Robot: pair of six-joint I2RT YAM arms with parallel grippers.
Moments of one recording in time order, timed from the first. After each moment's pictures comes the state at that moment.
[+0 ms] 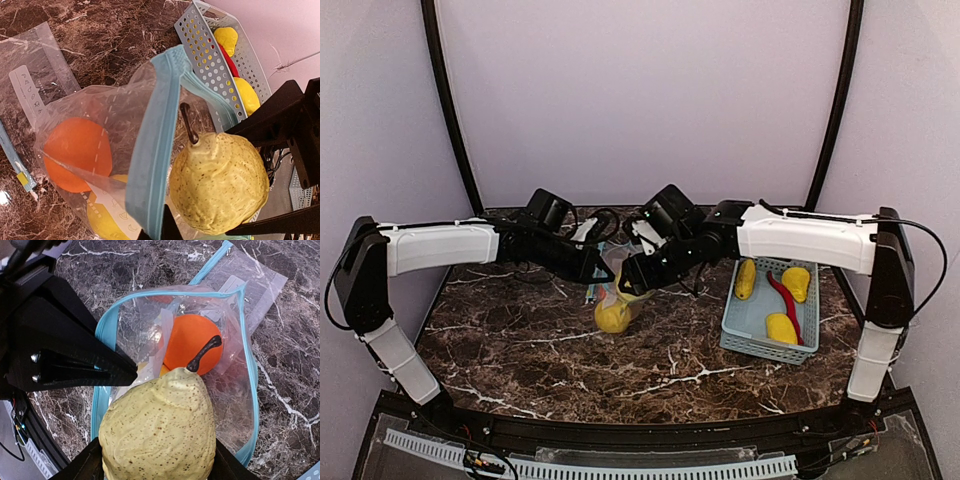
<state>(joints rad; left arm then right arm) -0.63 1.64 1.16 -0.34 0.49 -0.31 0.98 1.85 1.57 -0.60 -0.08 0.41</state>
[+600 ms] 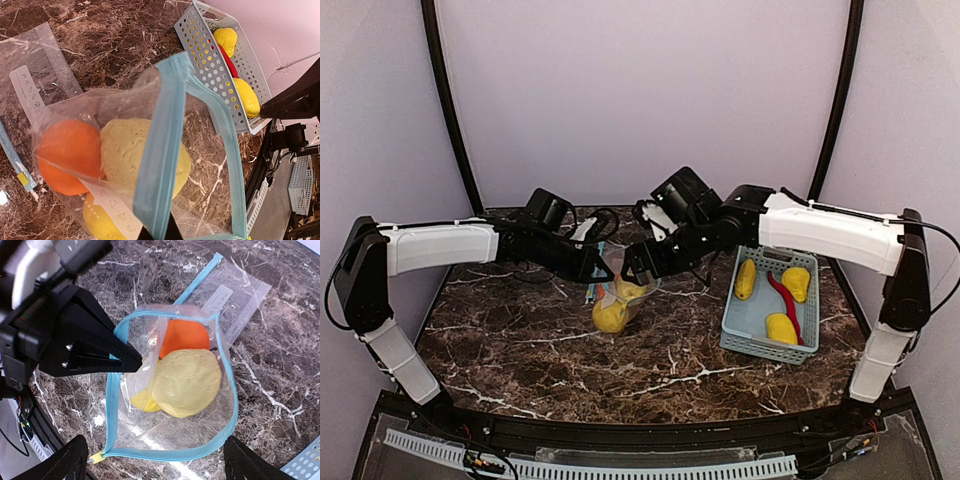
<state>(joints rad) -0.62 1.64 1.16 -0.34 0.50 -0.31 0.97 1.79 1.61 -0.70 -0.04 0.40</state>
